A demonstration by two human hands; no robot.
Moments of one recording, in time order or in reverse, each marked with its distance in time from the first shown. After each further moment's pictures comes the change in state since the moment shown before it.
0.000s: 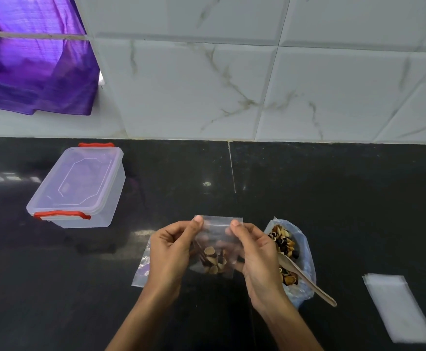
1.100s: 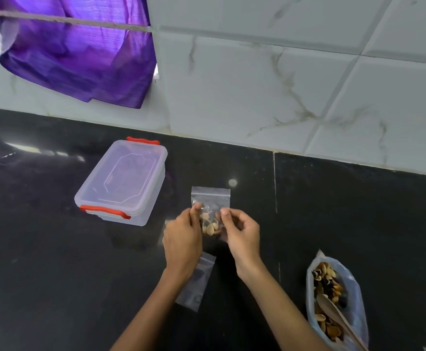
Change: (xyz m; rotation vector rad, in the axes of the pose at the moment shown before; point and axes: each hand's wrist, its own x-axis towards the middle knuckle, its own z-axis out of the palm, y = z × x) left_hand 0.090 -0.036 -0.051 0.808 0.402 0.239; right_hand 0.098 0.044 0.082 -0.277 -0.046 -0.019
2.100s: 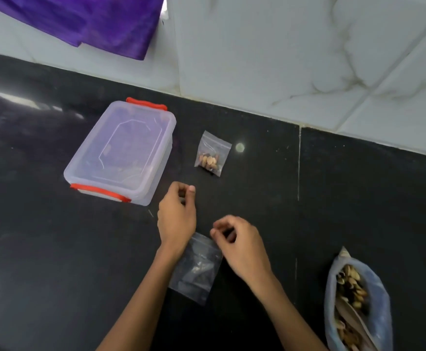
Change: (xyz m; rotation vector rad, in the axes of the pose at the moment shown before) left_hand 0.038 -0.034 0.004 -0.045 -0.036 -0.260; right_hand 0.009 0.025 0.000 -0.866 -0.299 -0.190
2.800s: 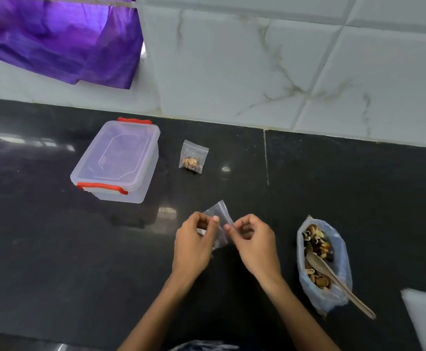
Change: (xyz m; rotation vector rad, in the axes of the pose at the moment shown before) left_hand -0.114 0.020 -0.025 -0.157 -0.332 0.056; right_hand -0.080 0.013 -0.022 0.301 0.320 0.093
